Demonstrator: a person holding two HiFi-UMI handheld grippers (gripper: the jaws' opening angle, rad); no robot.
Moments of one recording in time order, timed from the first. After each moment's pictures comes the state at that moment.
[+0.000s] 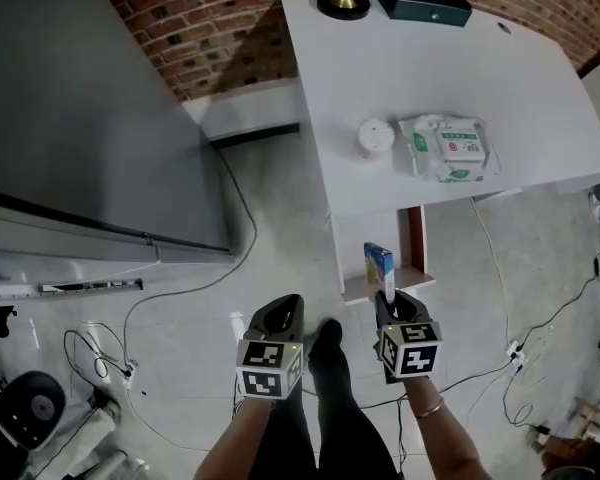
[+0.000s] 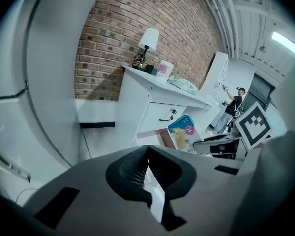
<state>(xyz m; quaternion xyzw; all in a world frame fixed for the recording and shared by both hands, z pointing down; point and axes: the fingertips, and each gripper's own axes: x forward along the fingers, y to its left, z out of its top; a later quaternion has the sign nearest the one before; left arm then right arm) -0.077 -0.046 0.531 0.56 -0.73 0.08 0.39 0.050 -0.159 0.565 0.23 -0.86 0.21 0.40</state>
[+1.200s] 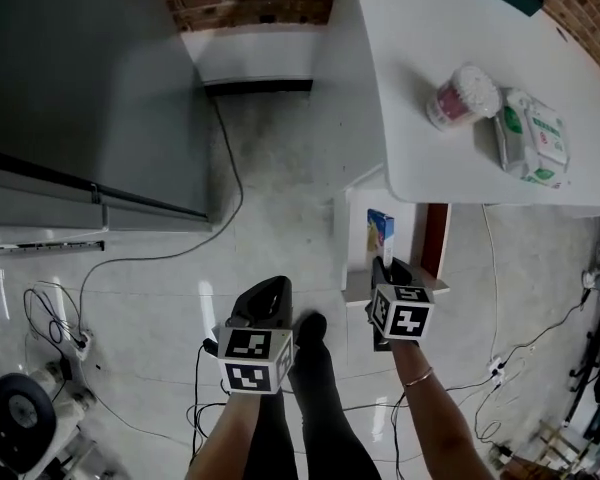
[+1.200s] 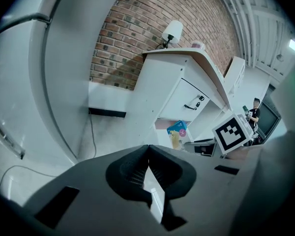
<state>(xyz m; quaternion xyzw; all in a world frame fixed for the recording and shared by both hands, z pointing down) -0.113 -0.035 0.689 0.49 -0.76 0.03 0.43 -0.004 -0.200 0.763 0.25 -0.84 0.18 0.45</state>
